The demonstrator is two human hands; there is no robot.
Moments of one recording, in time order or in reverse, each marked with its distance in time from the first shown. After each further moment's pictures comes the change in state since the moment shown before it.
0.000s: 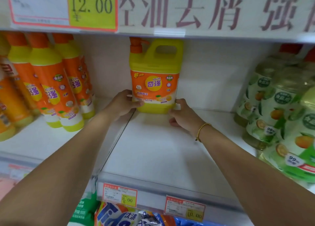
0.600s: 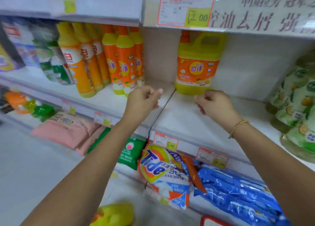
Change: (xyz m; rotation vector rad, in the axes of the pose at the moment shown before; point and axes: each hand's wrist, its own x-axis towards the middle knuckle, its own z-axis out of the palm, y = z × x) left_hand -0.201 0.022 -0.042 0.119 0.370 0.145; right_hand -0.107 -0.037 0.029 -0.299 0.131 -0.287
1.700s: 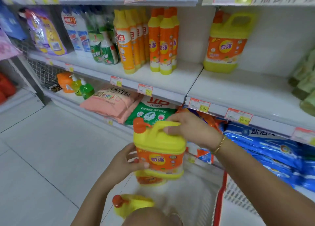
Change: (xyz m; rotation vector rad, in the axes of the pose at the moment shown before) left_hand -0.256 -0.111 -0.145 -0.168 -0.311 -0.404; right_hand -0.190 -0.094 0.090 0.124 -0.651 -0.126
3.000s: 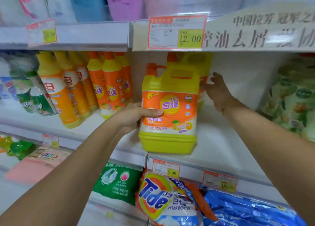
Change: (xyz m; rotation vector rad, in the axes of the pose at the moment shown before) left_hand 0.287 0.215 0.068 -0.161 -0.392 0.103; right_hand 0.137 0.094 -0.266 0.533 0.861 0.026
